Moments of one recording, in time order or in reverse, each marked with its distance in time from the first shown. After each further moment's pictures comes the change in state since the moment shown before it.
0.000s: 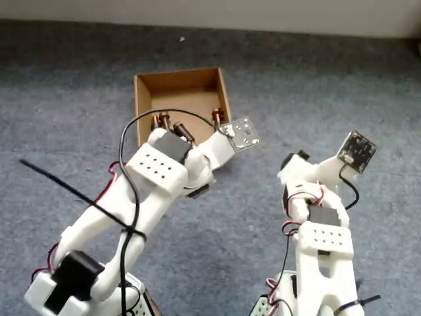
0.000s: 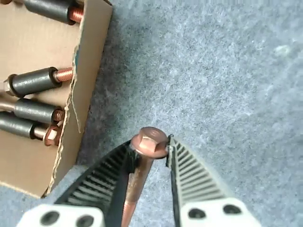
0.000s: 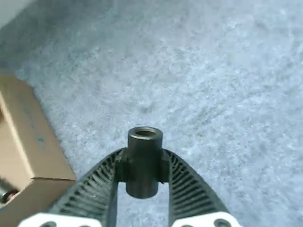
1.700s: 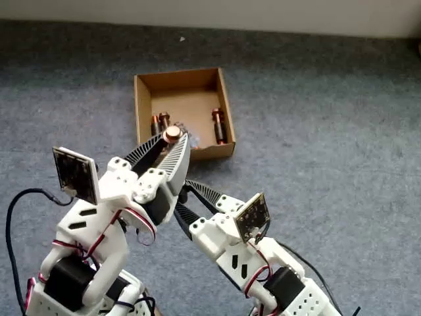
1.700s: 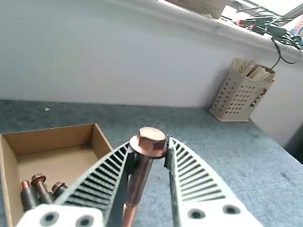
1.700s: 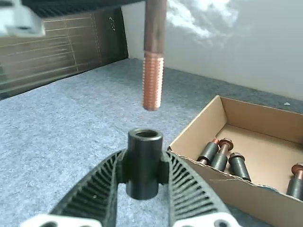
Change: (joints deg) left arm -1.6 -73.8 32.4 -30.6 48.4; right arm -49.9 -54.3 24.4 -3.3 21.3
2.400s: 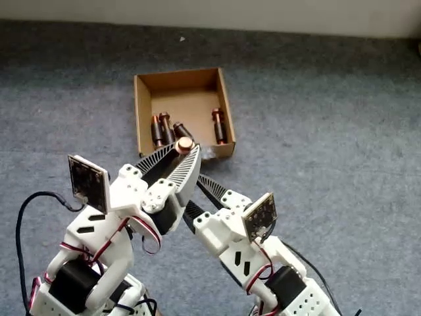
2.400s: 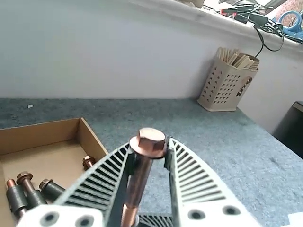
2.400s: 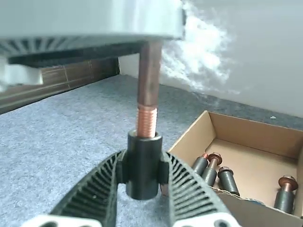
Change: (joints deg) left arm 4.0 -3.6 4.7 -1.0 -0.8; right arm 2.6 -0.2 0.0 -3.4 0.1
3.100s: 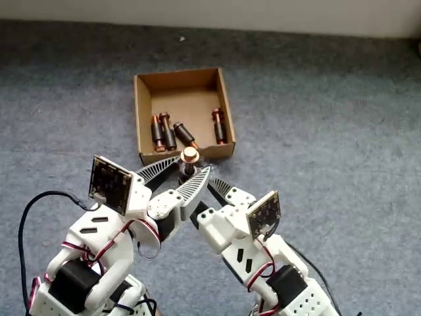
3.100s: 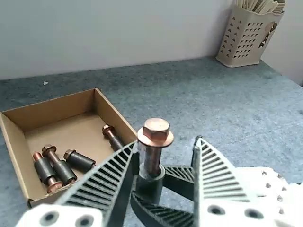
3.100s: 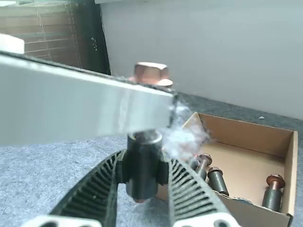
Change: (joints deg) left arm 0.0 0.0 0.2 9.8 -6.9; right arm 3.3 -0.1 0.0 0.0 -0.1
